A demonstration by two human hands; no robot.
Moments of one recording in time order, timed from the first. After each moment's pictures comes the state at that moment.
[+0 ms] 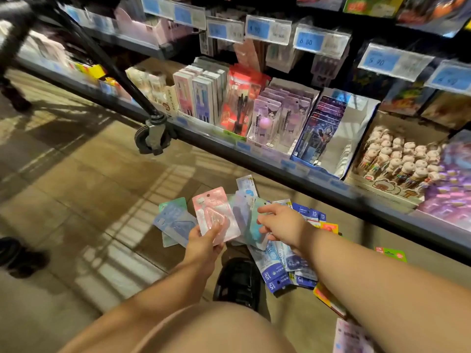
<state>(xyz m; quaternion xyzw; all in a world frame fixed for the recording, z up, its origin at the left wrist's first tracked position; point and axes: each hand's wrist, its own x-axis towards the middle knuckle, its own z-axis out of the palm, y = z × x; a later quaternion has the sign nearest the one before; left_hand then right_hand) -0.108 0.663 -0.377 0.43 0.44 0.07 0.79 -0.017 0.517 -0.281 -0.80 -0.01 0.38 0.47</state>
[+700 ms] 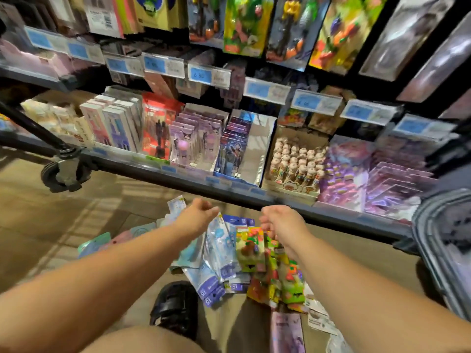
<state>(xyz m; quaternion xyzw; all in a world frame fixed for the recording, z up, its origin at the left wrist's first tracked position) -0.010 0.575 -0.261 0.83 0.20 -0.13 0.50 0.010 0.381 -0.245 -0.77 0.17 0.18 0.58</state>
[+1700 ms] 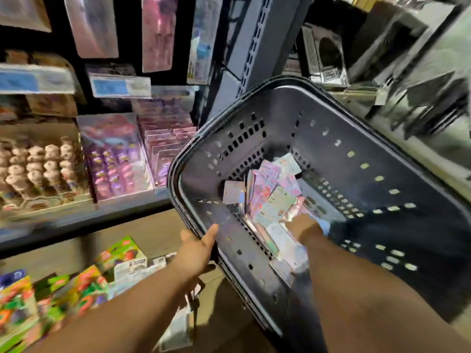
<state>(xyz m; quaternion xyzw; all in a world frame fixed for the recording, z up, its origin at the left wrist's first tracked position) -0.049 0.123 -0.282 0.67 0.05 -0.36 0.65 -0.118 -0.122 -0.254 -0.81 0.52 0.06 0.25</state>
